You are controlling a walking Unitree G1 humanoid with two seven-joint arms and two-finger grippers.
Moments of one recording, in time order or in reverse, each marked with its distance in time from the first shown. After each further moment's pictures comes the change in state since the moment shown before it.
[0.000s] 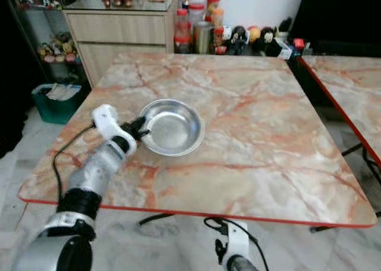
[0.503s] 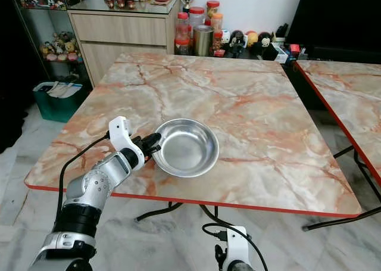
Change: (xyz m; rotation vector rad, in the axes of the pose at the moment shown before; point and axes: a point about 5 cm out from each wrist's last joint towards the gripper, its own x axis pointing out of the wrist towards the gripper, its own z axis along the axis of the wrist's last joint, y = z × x) left arm -0.022 -0.009 -0.016 0.009 0.172 -0.033; right arm -0.002 0.006 -0.010 -0.051 0.025 0.033
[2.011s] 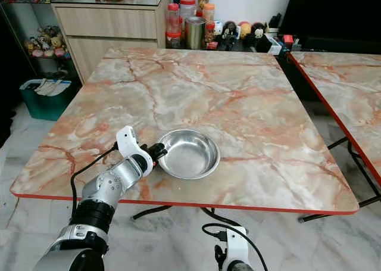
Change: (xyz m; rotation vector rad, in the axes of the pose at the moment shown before) left arm 0.018 0.014 -0.019 -0.155 0.021 0.189; right arm 0.000 0.001 0.000 -0.001 0.001 0.003
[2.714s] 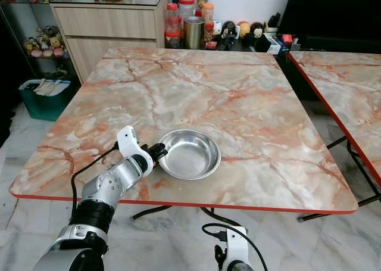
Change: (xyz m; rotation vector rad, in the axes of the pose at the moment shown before) left arm 0.000 0.000 0.001 0.011 0.003 -0.013; right arm 0.000 0.000 0.000 0.000 0.000 0.000
